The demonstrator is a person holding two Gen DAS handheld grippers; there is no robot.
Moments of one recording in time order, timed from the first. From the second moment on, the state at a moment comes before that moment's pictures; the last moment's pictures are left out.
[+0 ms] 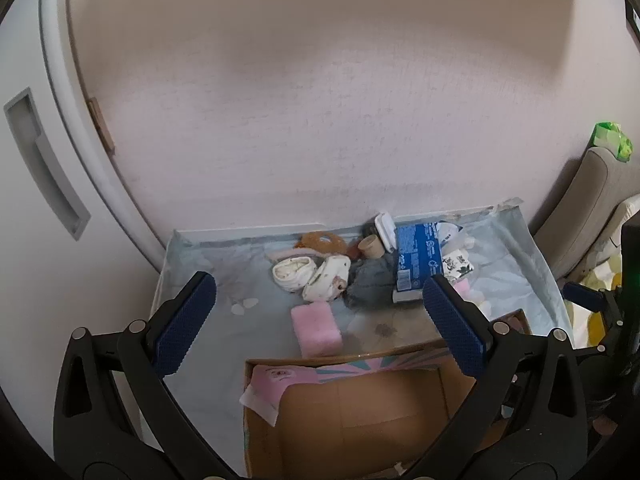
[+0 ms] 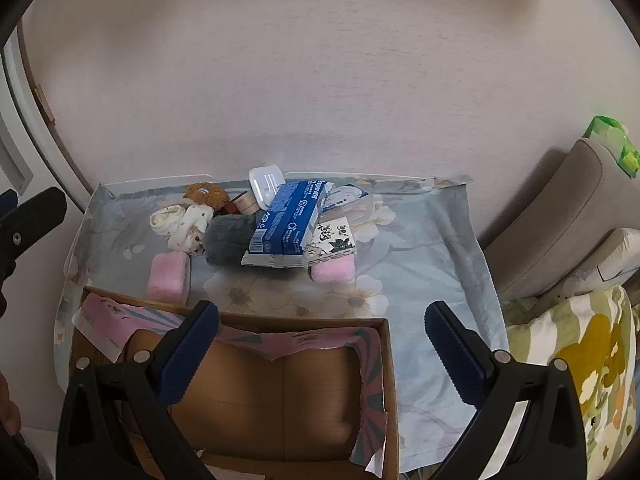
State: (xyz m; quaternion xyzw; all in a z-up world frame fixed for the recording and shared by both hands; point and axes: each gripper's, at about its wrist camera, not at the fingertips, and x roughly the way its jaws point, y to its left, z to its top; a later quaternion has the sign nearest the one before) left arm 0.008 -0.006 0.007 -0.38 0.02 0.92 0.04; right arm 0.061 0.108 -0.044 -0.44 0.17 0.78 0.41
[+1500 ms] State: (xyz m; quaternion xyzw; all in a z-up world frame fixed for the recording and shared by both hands) left arm -0.008 -0.054 -0.011 -0.42 0.01 0.91 0.02; right arm 0.064 0.129 -0.048 -0.45 0.21 0.78 0.38
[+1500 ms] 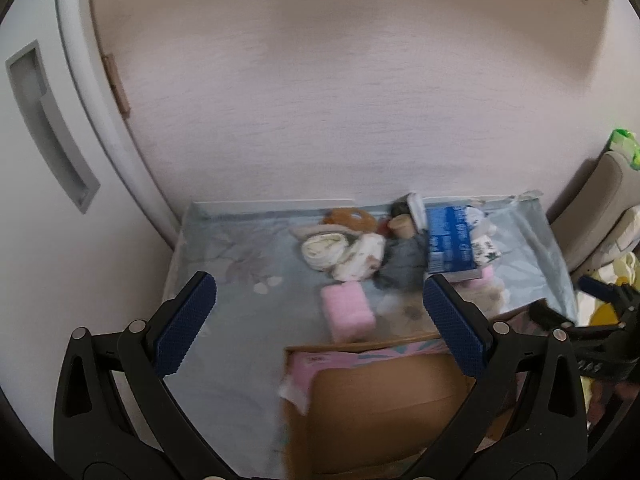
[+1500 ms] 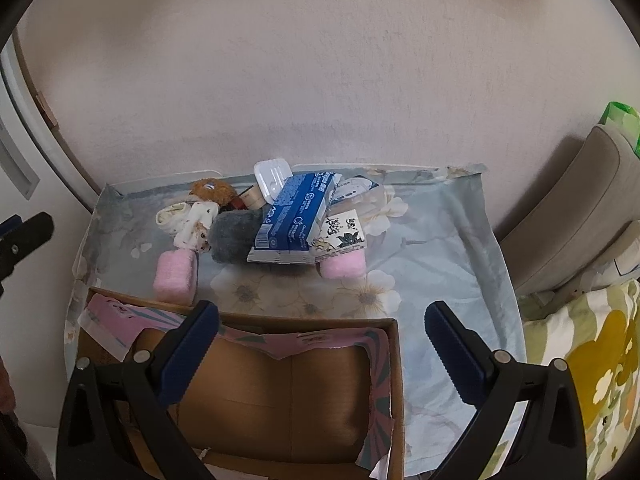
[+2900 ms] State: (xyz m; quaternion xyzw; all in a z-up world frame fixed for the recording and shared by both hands) left arm -0.188 -0.077 -0.192 -0.61 -0.04 0.77 0.17; right arm -0.056 0.244 -0.160 -0.55 0.24 0.64 0.47
